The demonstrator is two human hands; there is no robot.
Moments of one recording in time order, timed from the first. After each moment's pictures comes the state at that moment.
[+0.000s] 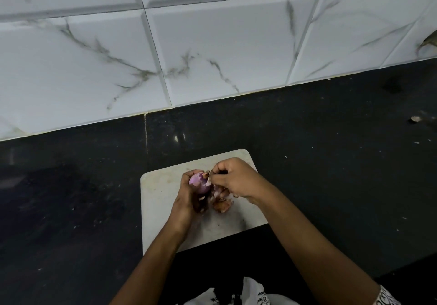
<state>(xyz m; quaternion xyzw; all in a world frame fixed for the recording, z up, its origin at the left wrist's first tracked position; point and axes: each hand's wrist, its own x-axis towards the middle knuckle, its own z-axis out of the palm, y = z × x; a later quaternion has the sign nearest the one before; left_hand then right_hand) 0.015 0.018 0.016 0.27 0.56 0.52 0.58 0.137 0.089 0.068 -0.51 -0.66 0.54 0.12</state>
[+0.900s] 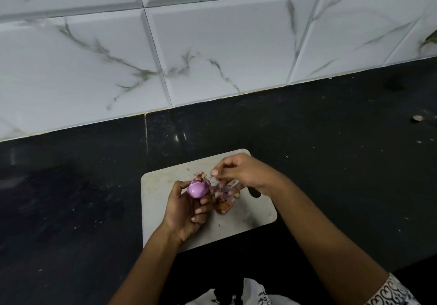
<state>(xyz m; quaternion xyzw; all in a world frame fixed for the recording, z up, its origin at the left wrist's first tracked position) 0.000 0.023 0.004 0.03 0.39 0.49 0.78 0.154 0.110 0.067 -0.46 -0.59 0.65 0.09</state>
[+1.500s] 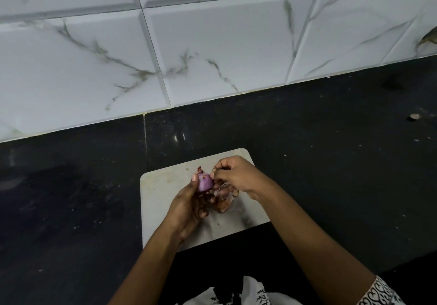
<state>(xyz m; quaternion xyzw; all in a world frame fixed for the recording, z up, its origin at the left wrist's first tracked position) 0.011 0.023 0.004 0.17 0.53 0.50 0.66 0.139 0.103 0.050 -0.50 -0.57 0.63 0.15</state>
